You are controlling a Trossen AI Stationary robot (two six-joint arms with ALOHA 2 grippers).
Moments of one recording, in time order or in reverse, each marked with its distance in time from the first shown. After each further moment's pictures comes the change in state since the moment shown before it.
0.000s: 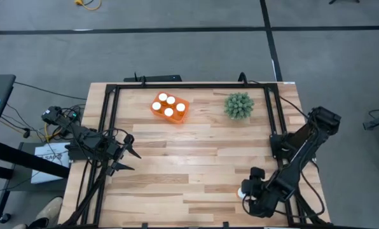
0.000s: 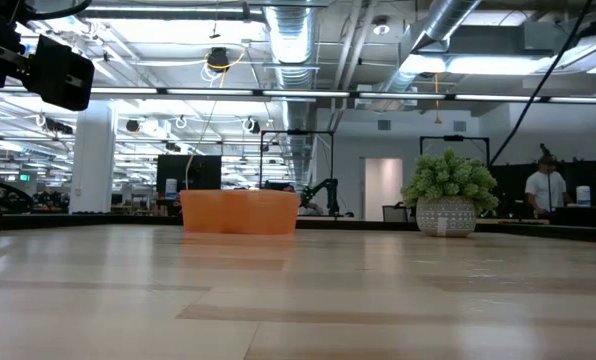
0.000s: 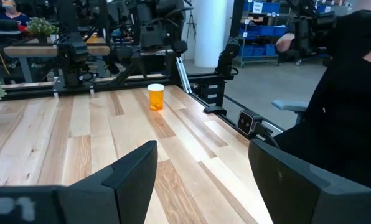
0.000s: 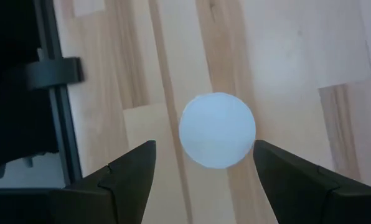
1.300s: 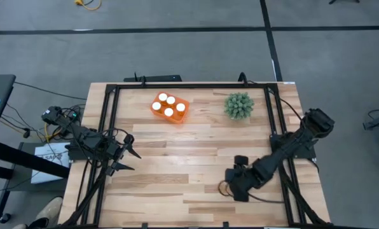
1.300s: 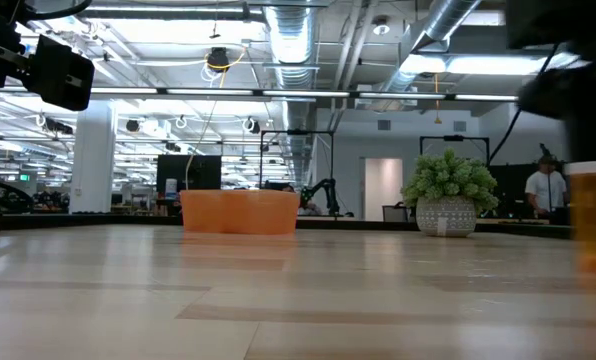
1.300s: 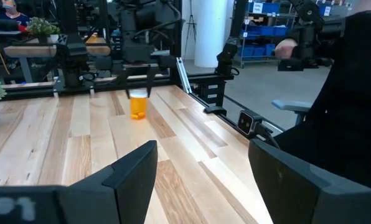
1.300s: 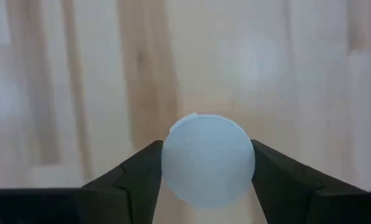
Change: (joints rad) left arm 0.000 0.000 0.000 0.000 0.000 0.000; right arm -0.293 0.075 0.001 0.024 -0.060 -0.377
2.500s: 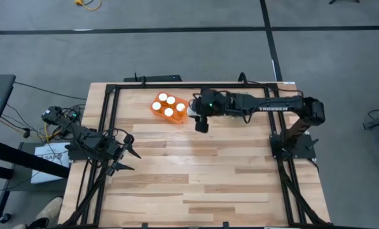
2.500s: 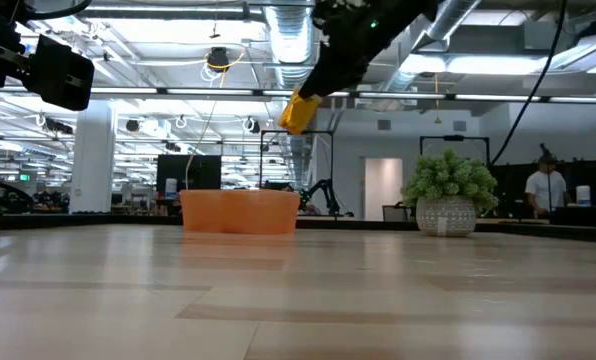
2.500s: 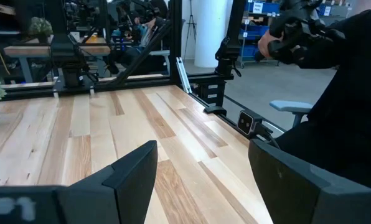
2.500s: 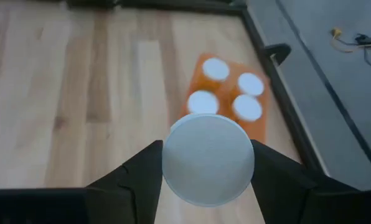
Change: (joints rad) left arm 0.000 0.000 0.000 0.000 0.000 0.000; right arm -0.813 0.011 0.301 0.369 -0.063 -0.898
